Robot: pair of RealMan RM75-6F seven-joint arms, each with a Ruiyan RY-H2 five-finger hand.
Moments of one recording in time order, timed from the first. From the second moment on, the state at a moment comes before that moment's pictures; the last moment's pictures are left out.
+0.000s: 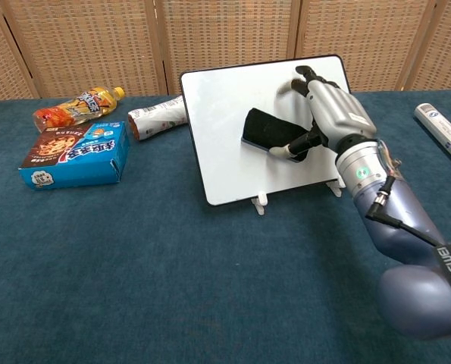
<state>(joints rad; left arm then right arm) -0.08 -1.10 -0.05 -1.72 1.35 1.43 0.15 0.83 -2.21 0.41 -0.59 -1.27 1.29 0.09</state>
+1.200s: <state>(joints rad) -0.07 -1.11 -0.05 -1.72 1.37 1.45 0.18 0.42 -1.58 0.17 -1.21 -1.41 1.53 0.04</state>
